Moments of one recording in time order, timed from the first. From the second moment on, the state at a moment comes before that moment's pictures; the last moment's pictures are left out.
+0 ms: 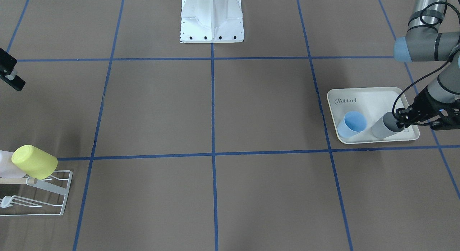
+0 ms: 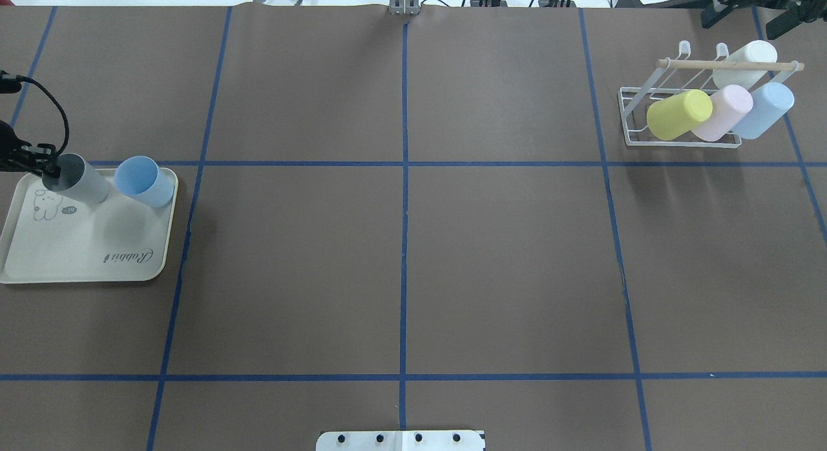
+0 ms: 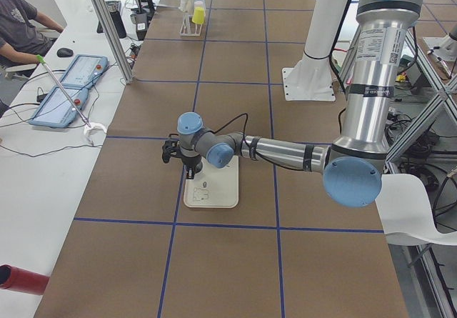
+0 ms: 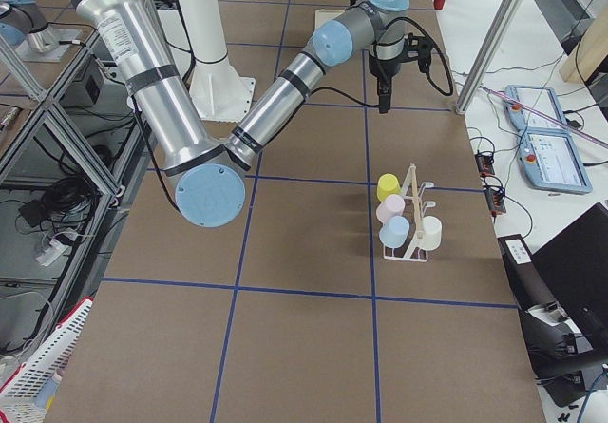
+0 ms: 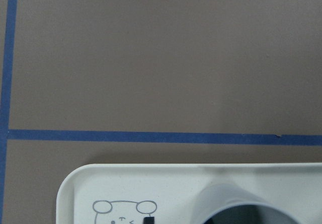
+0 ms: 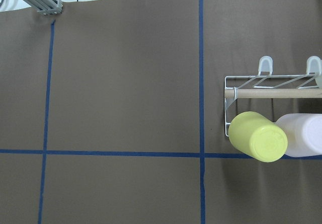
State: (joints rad) left arm -1.11 -1.67 -1.54 -2.02 -2.17 -0.69; right arm 1.30 -1.12 2.00 -1.87 2.40 0.62
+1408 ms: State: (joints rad) left arm -1.24 -1.70 -1.69 -2.05 -2.02 -1.03; right arm 1.26 -1.11 2.01 -1.80 2.34 0.69
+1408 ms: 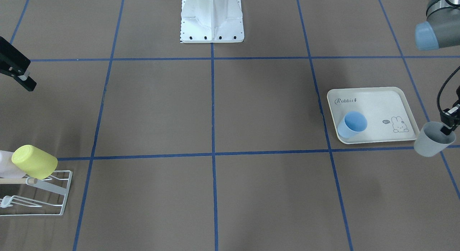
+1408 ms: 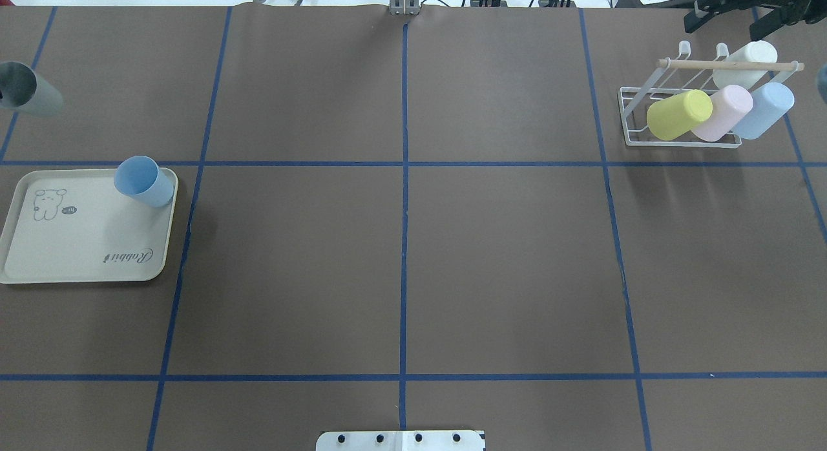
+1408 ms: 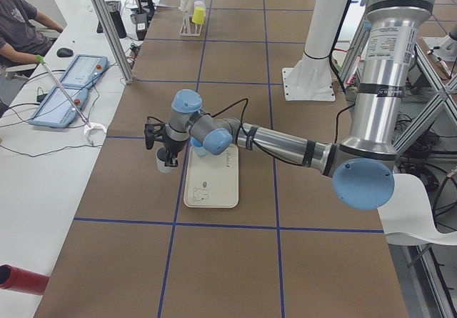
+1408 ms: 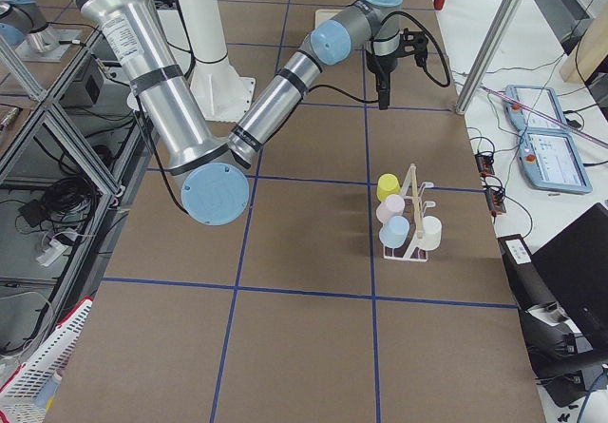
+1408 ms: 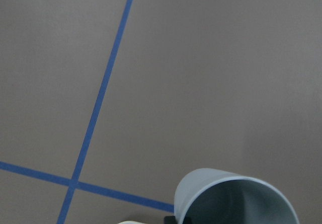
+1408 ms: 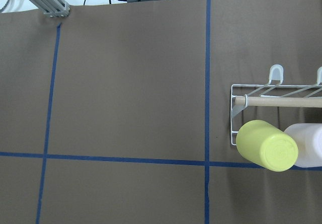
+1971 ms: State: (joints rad) left arm -1.10 -1.77 -1.69 -2.31 -1.90 -1.64; right arm 1.21 -1.22 2.00 -1.42 2.33 1.02
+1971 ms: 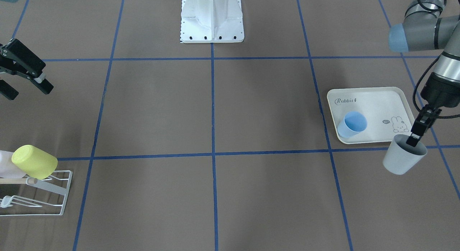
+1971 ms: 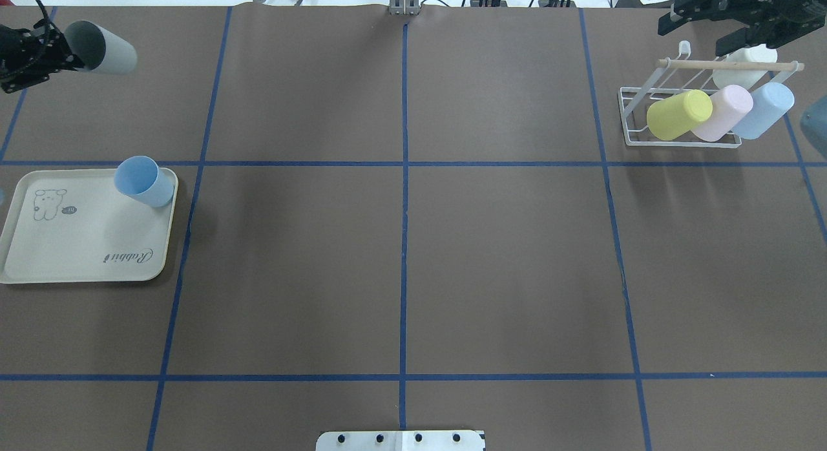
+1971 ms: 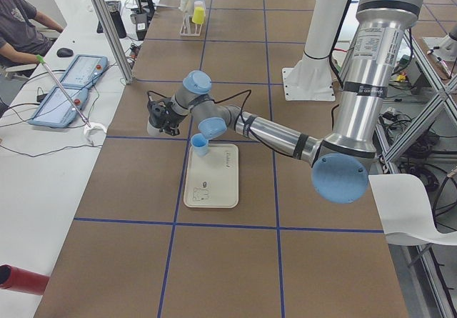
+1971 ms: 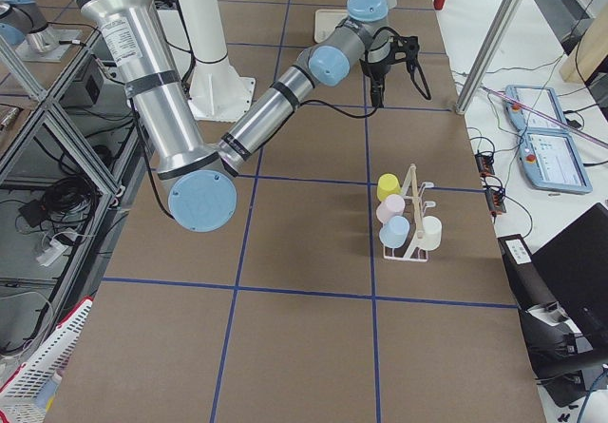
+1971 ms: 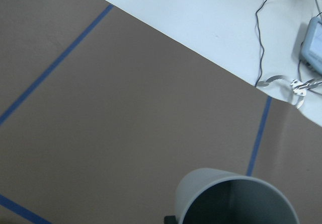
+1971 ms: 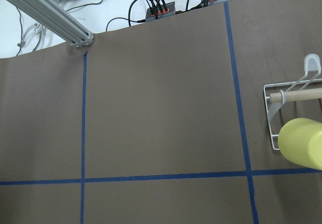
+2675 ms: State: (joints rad) left arm -0.94 -1.81 -1.69 -2.86 -1.80 -2.25; right arm 1.19 -1.31 1.86 -0.71 2.33 1.56
